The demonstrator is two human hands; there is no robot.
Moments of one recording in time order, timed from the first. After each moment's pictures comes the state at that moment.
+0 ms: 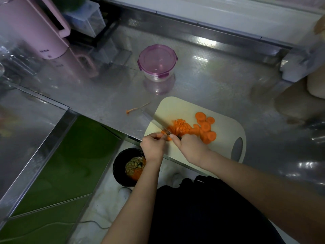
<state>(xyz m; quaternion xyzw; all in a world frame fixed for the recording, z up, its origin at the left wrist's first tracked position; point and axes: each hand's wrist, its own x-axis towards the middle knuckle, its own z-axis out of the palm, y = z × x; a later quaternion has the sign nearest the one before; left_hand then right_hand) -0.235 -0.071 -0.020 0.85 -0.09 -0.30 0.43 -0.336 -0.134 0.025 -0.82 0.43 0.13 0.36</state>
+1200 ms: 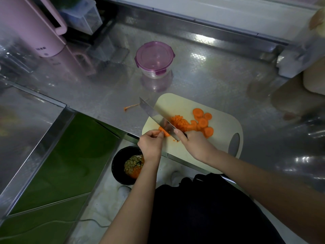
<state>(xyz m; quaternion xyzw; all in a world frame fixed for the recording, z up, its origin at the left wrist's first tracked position) -0.242 -0.067 -0.015 0.85 -0.08 -0.28 0.43 -0.358 -0.139 0.019 -0.79 0.44 0.02 0.42</state>
